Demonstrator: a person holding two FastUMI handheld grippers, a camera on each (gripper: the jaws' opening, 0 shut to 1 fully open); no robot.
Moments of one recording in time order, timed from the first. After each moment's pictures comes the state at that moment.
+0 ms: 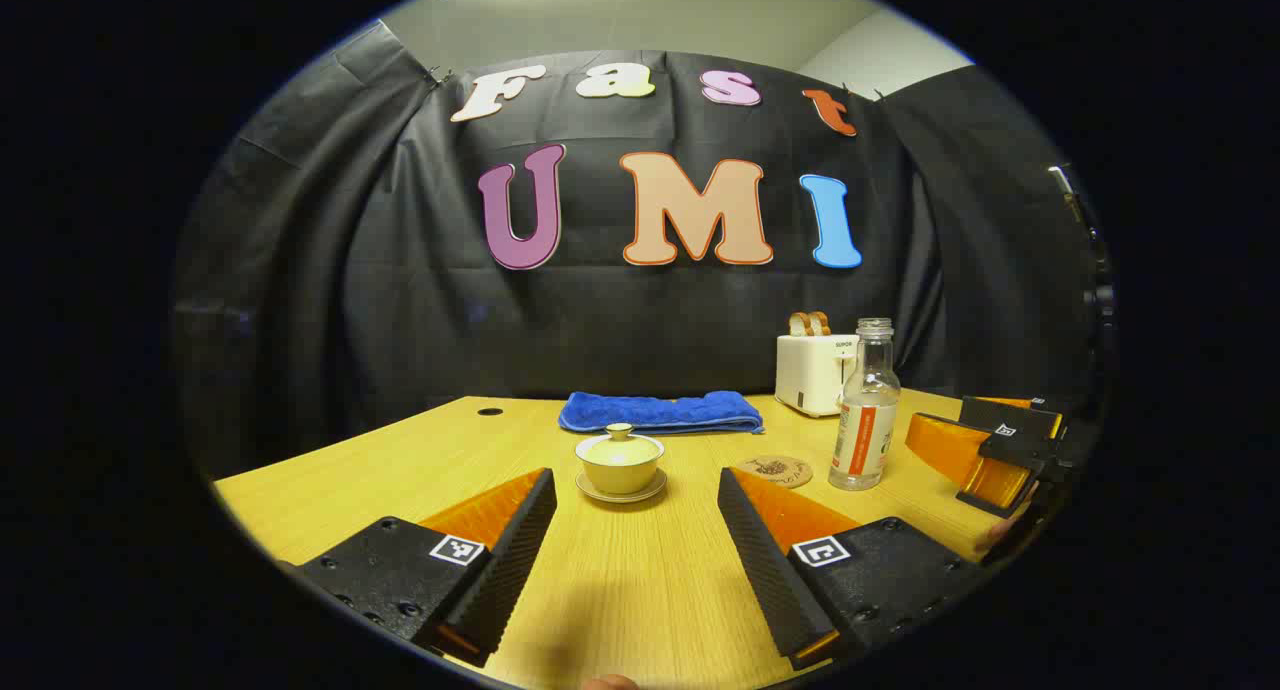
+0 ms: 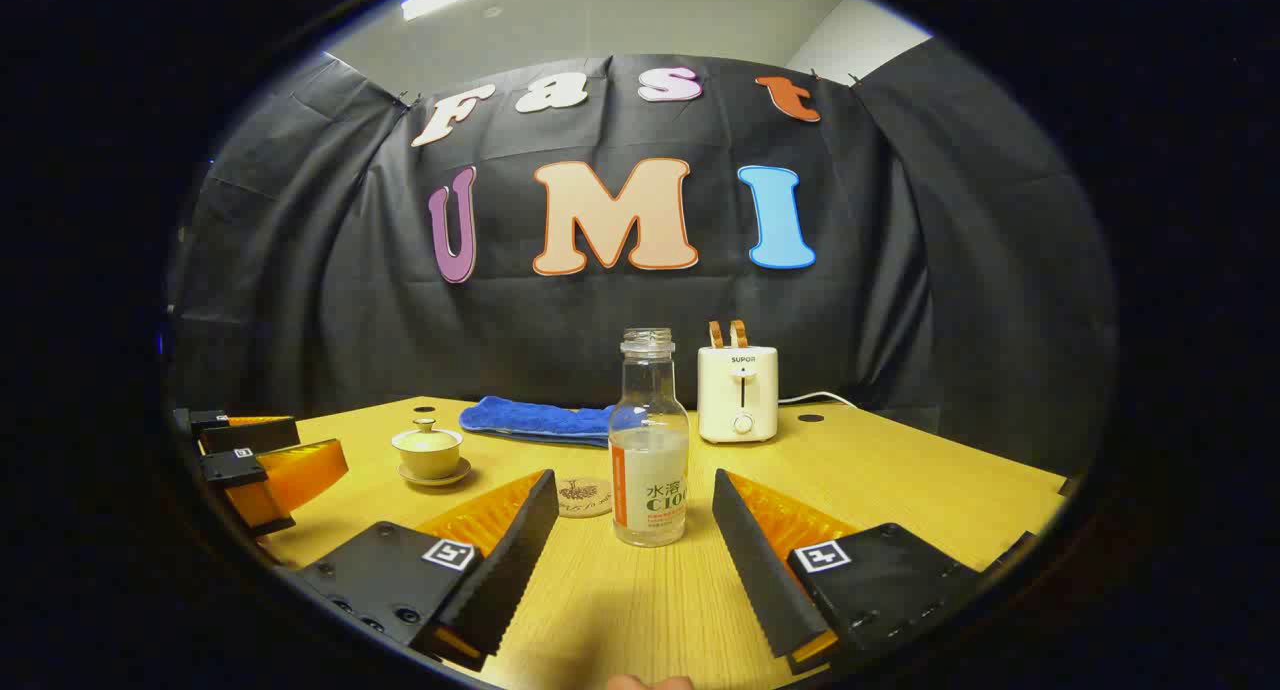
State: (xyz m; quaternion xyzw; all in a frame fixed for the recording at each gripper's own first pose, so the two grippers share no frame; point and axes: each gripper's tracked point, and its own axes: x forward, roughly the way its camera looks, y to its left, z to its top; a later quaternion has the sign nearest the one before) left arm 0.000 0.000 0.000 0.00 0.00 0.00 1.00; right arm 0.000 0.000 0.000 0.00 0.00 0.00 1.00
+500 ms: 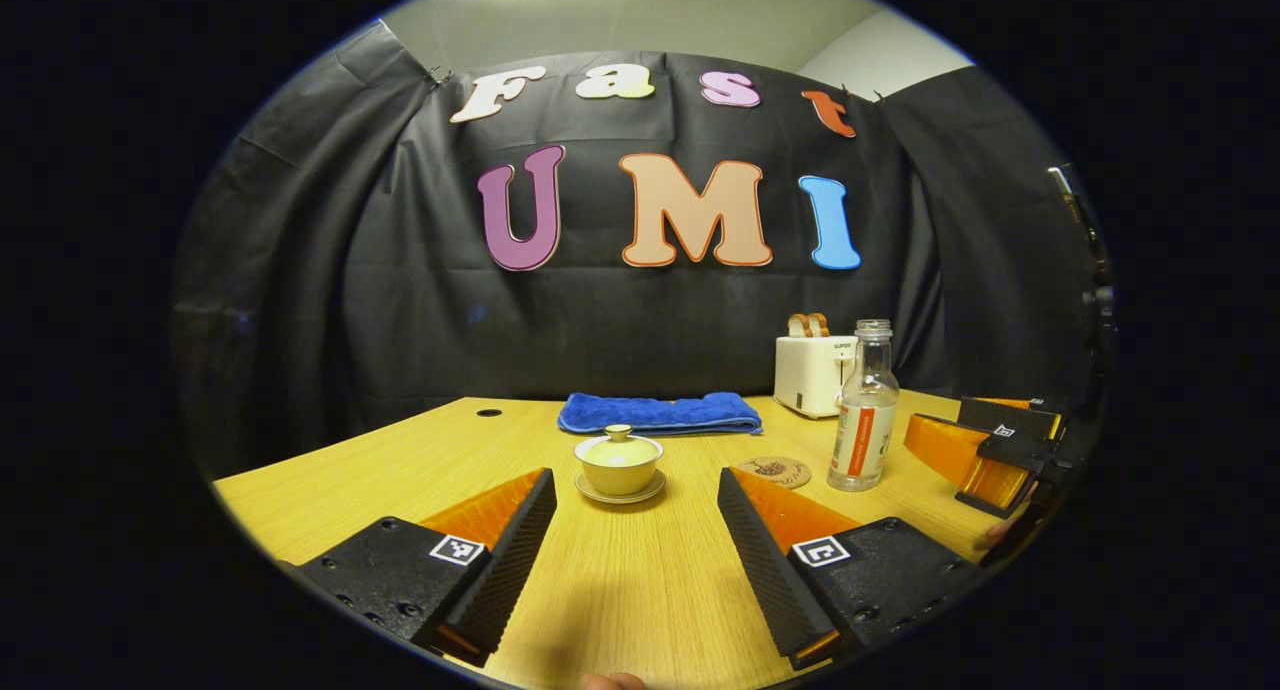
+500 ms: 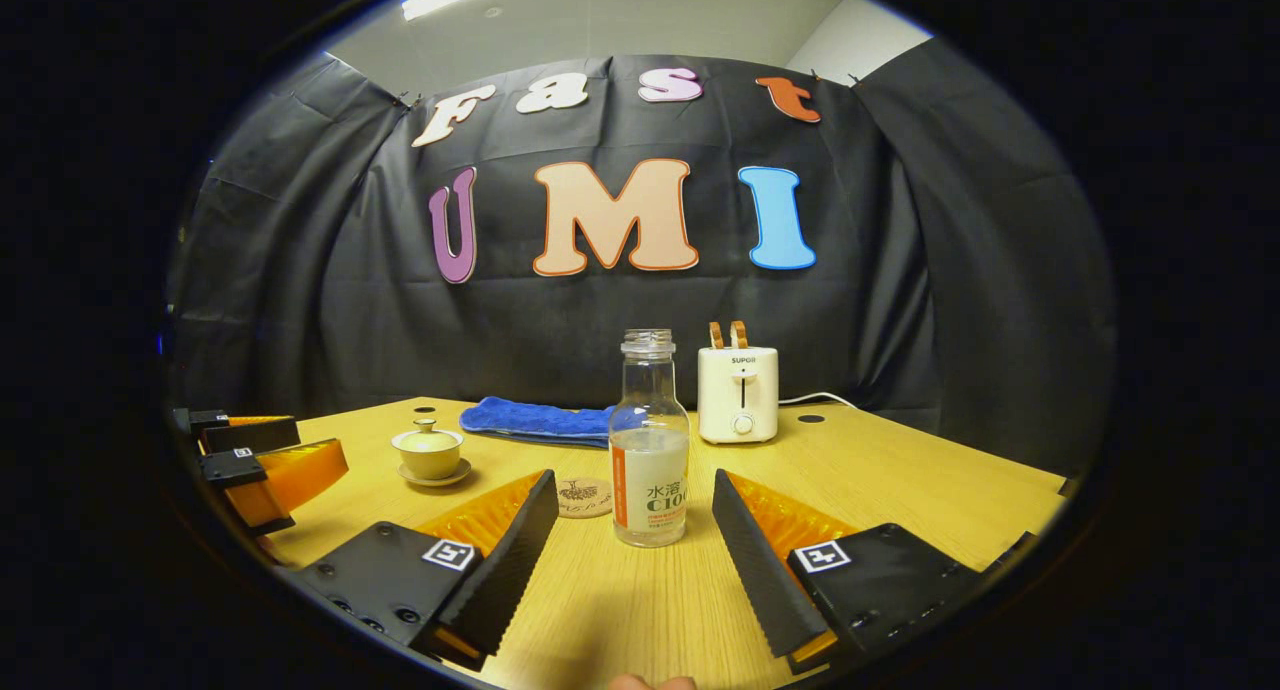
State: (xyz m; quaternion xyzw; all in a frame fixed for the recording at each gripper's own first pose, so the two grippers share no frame) left arm 0.001 0.000 0.001 0.00 0.00 0.00 1.00; right arm 0.000 0.002 0.000 0.00 0.00 0.00 1.00
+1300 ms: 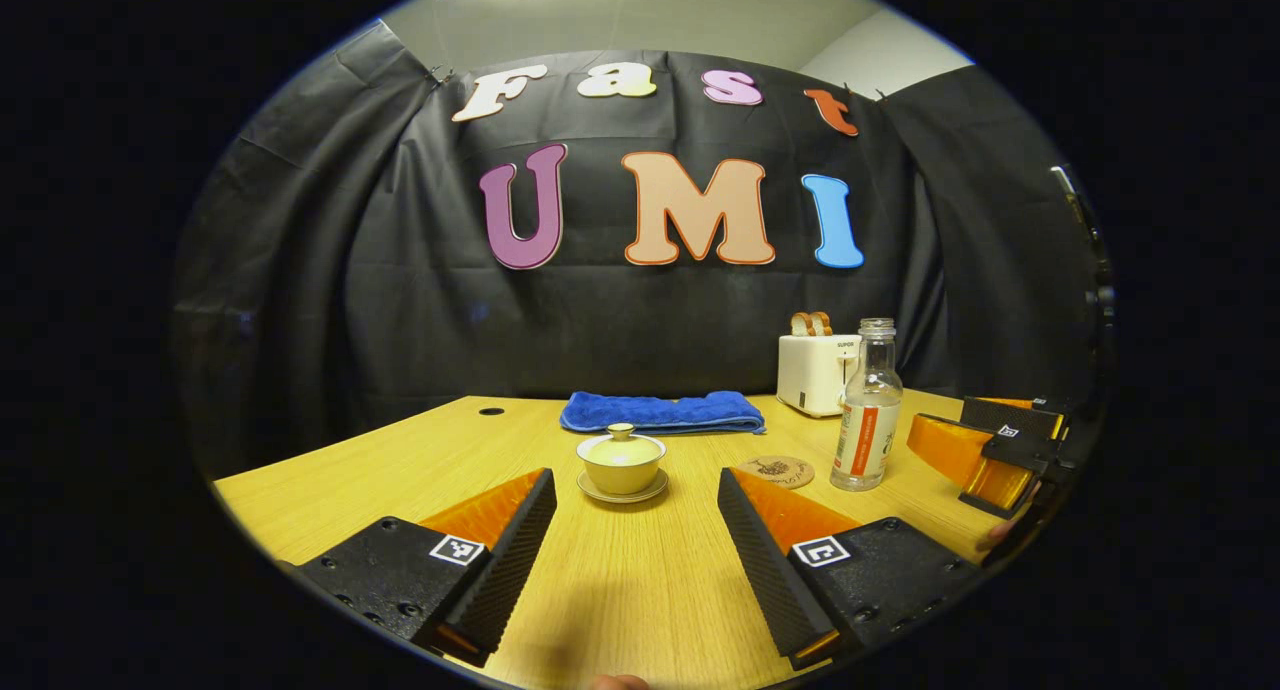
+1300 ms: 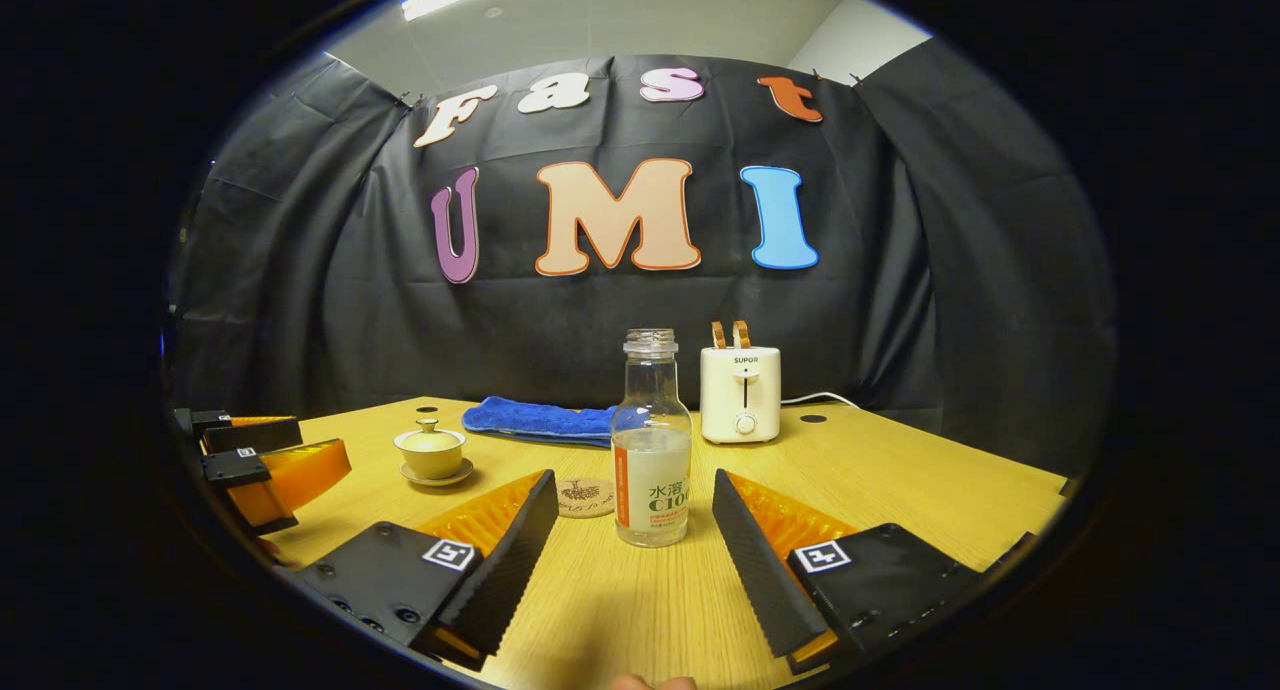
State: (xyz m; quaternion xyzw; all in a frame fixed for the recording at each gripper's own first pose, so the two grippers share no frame) left arm 0.003 0.001 0.000 0.00 0.00 0.00 1.00; right arm 0.000 0.004 0.000 0.00 0.00 0.01 1.00
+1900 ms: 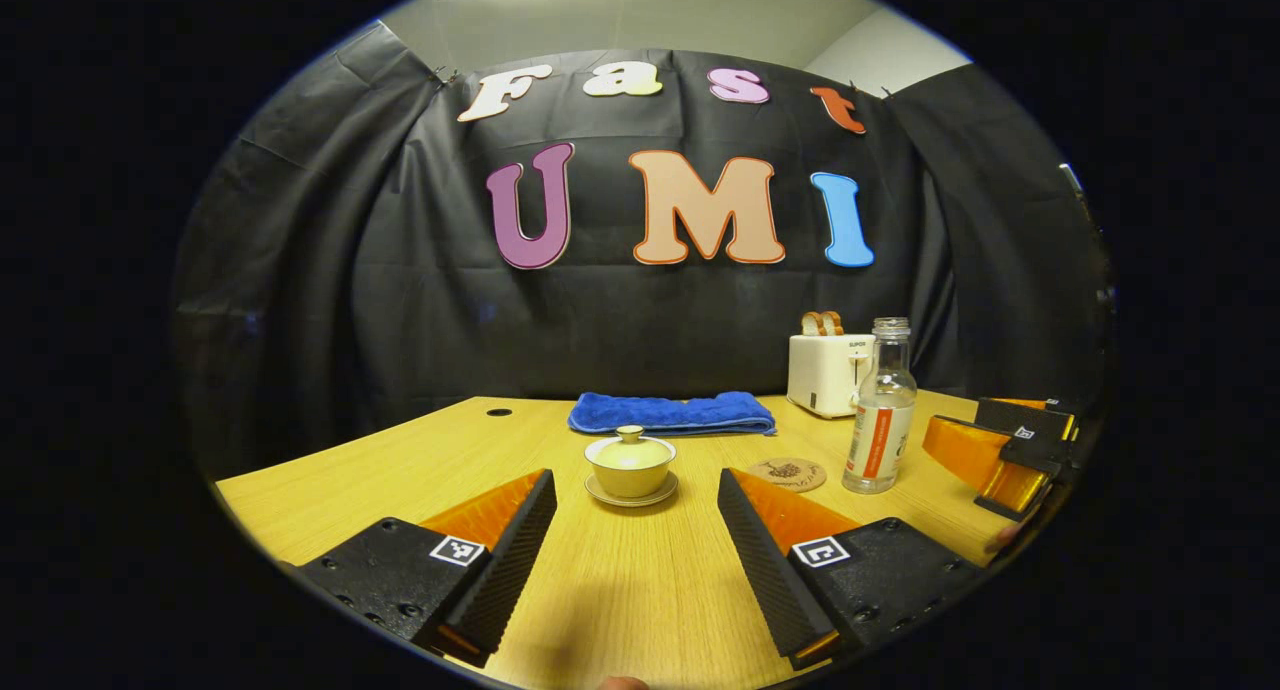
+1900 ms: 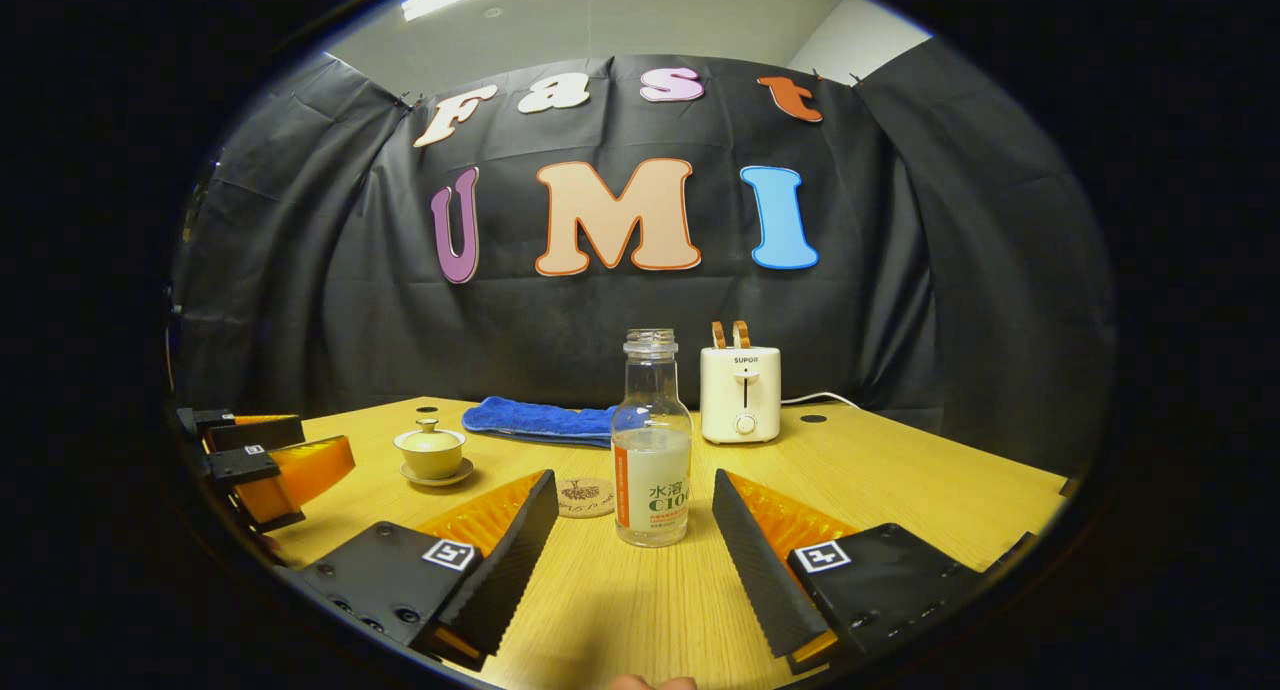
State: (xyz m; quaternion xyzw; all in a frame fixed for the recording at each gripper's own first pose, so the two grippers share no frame) left arm 0.012 0.006 -0.004 0.00 0.00 0.02 1.00; right arm 0.000 0.005 0.001 0.00 0.00 0.01 1.00
